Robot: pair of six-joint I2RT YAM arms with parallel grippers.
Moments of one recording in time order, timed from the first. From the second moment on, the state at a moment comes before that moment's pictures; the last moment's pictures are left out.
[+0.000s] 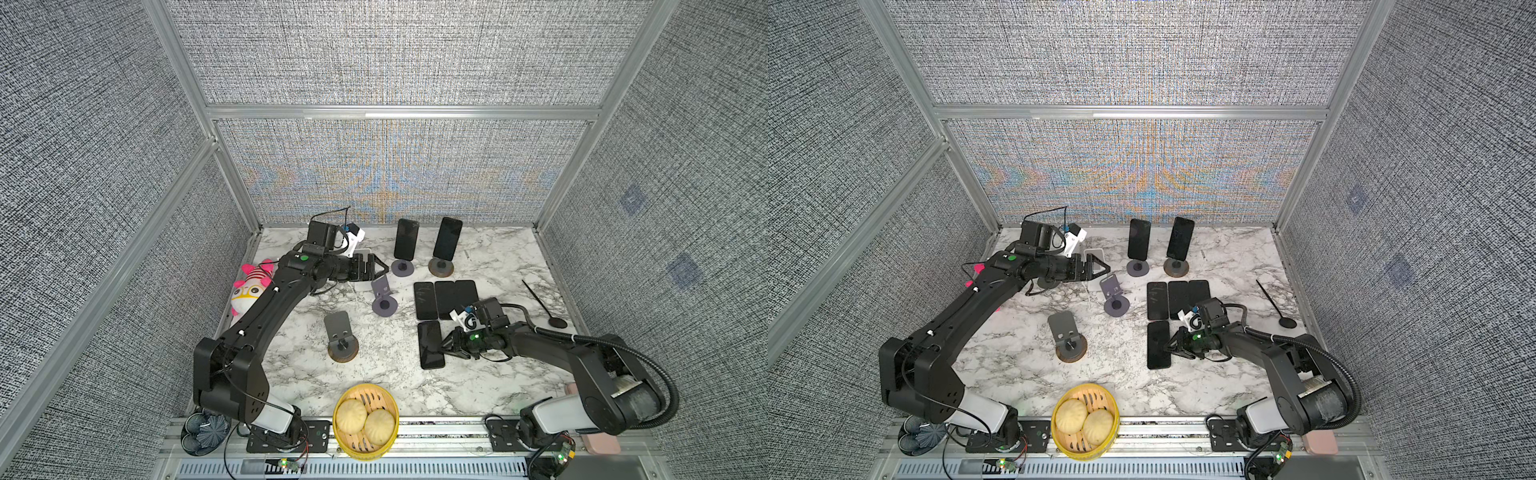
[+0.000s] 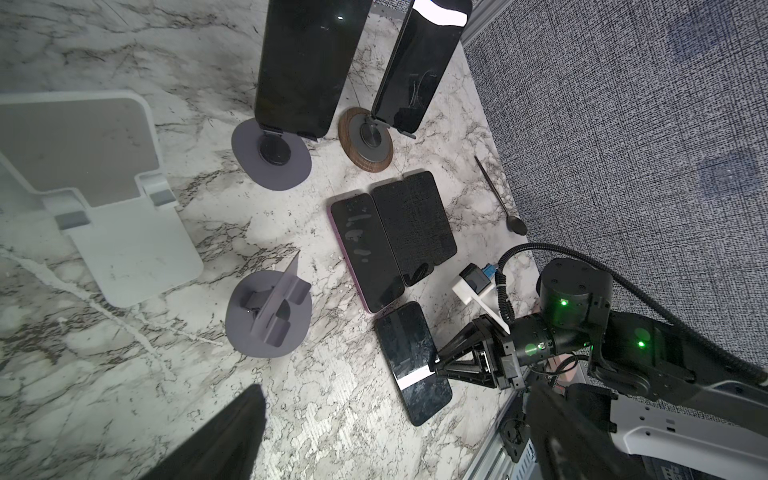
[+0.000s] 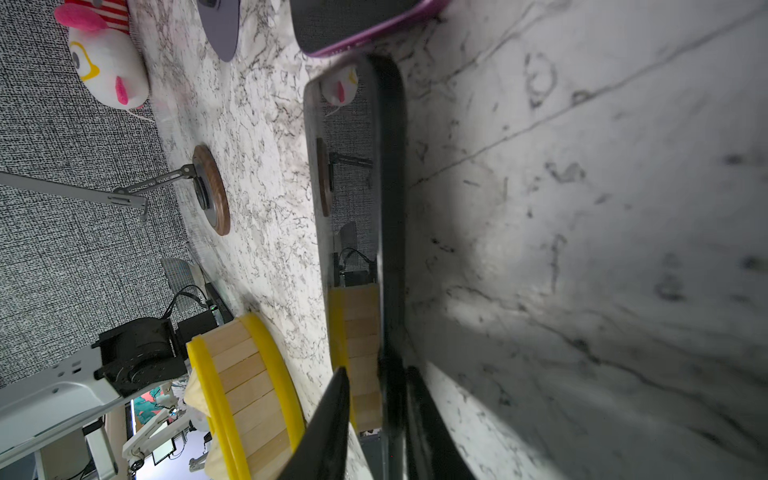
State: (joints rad) left arm -0.35 1.51 1.33 -0.63 0.65 -0.31; right arm 0.36 1.44 0.52 -0.17 -0.70 0.59
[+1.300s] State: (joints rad) left arm -0.35 1.48 1.32 -0.63 0.56 -0.28; right arm 0.46 1.27 0.58 -0.40 -0.45 0.53
